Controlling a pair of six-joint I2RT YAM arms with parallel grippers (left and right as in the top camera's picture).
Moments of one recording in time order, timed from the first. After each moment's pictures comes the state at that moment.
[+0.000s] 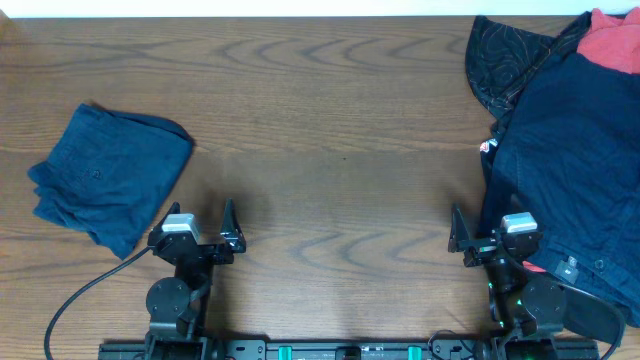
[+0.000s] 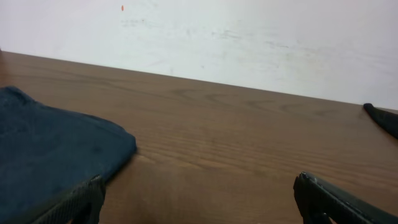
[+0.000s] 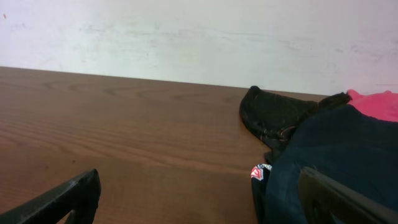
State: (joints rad) left arm -0.08 0.01 0.02 -0.12 -0.04 -0.19; right arm 0.07 0.01 0.01 -0.07 -0.08 -0.01
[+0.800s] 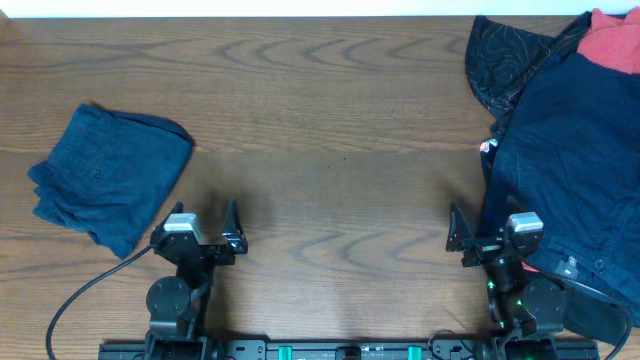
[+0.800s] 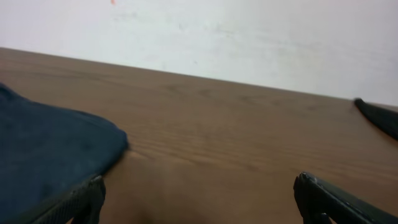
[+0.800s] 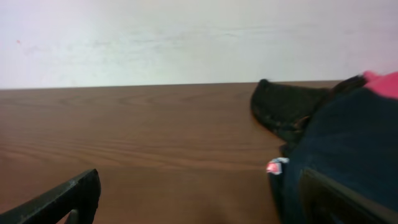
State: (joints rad) left arm -0.08 0.02 0.03 -0.13 0.00 -0.20; right arm 0.07 0.01 0.01 -0.07 -0.10 0.14
